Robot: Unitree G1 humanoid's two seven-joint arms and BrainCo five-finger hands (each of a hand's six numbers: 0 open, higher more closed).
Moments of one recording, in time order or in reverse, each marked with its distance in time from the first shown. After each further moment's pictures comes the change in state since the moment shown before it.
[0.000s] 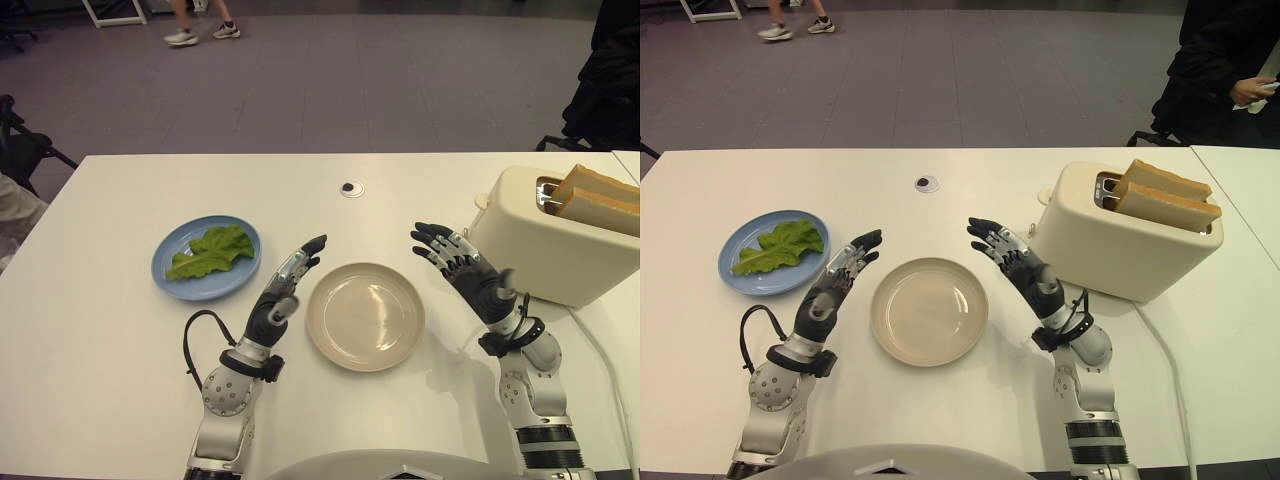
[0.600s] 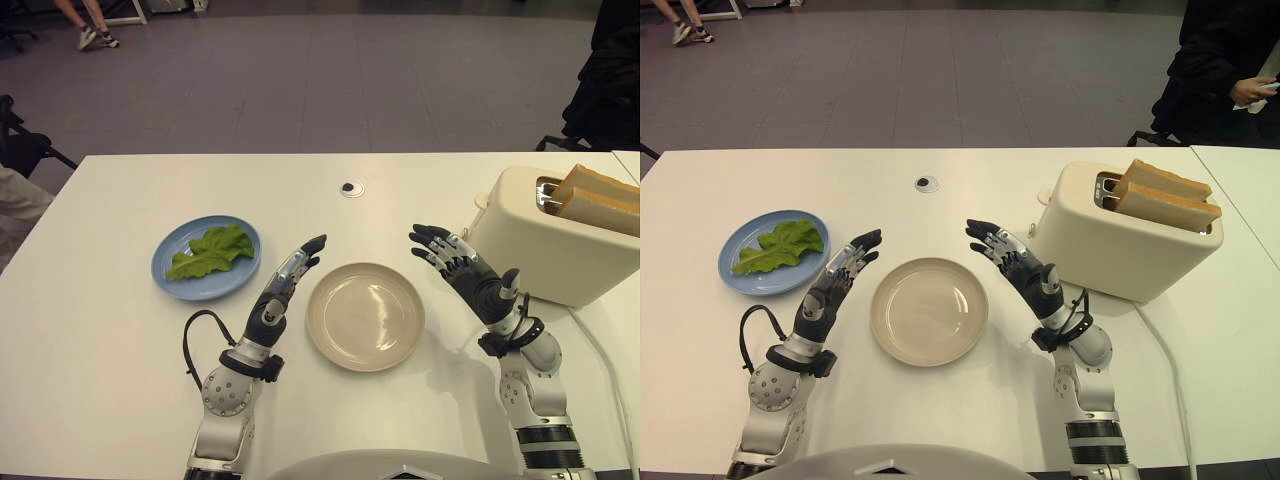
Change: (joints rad) left arm 0.001 -0.001 0.002 -0.001 0.000 0.000 0.001; right arm 0.000 0.000 -0.001 0.000 -0.017 0.000 -0.007
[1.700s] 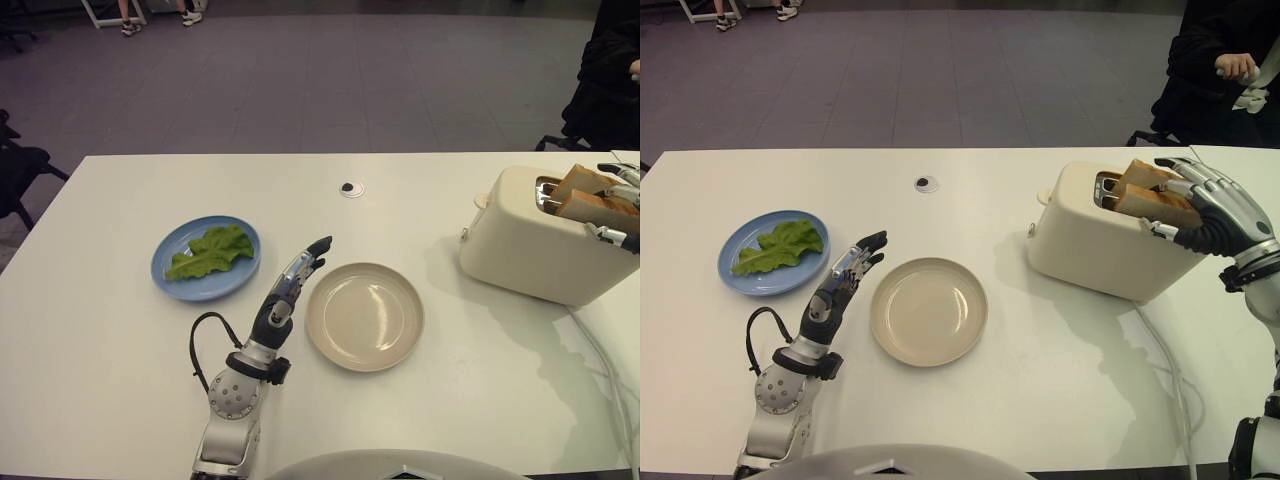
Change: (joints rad) left arm 0.015 -0.021 -0.028 -0.024 0.022 0.022 0.021; right arm -0.392 -0.794 -0.214 0.839 -0.987 -0.592 -0.761
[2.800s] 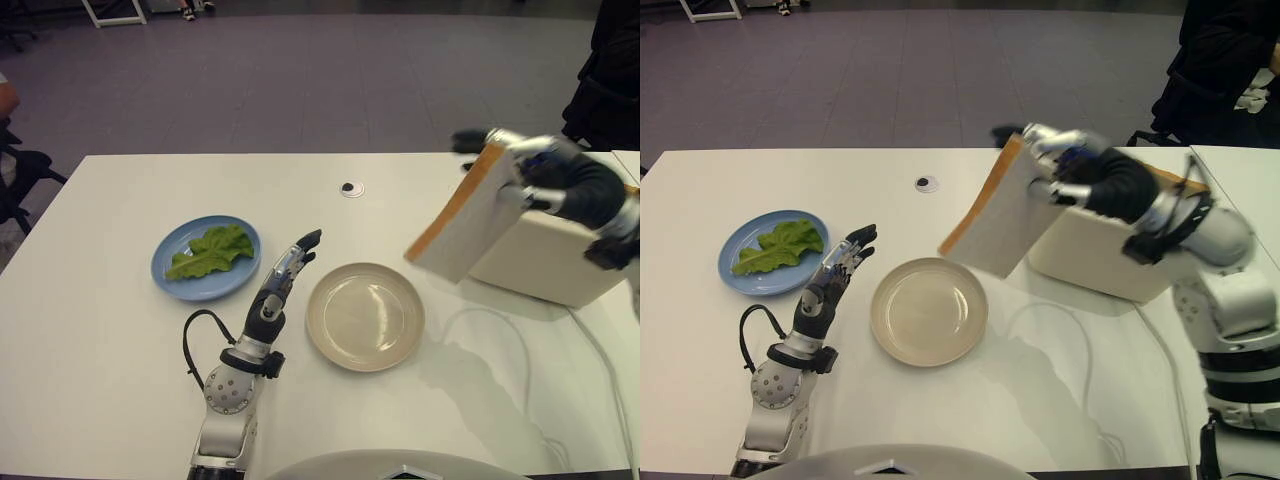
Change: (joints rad) left arm -0.035 -0.003 0.056 0.040 -0.012 -0.031 0.009; right arm 0.019 0.183 0.309 -1.063 1.252 1.067 0.664
